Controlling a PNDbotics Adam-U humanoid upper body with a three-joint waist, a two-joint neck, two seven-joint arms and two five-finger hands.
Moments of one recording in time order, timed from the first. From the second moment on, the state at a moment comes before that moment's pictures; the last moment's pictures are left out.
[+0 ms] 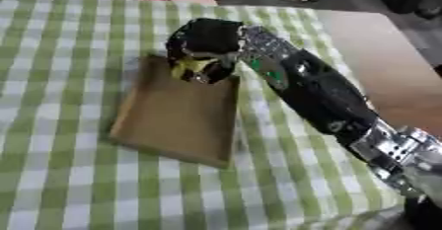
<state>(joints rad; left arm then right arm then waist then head) -0.72 0.17 0.34 -1.98 0.33 -0.22 -0.02 -0.48 -0.67 0.11 -1.50 1.10 -0.56 0.15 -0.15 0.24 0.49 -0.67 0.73</state>
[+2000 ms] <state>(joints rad) -0.74 0.30 0.32 -1.99 0.28 -0.27 0.04 -0.37 -0.63 0.17 -1.77 0.91 -0.55 0.28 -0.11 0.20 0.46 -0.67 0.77</state>
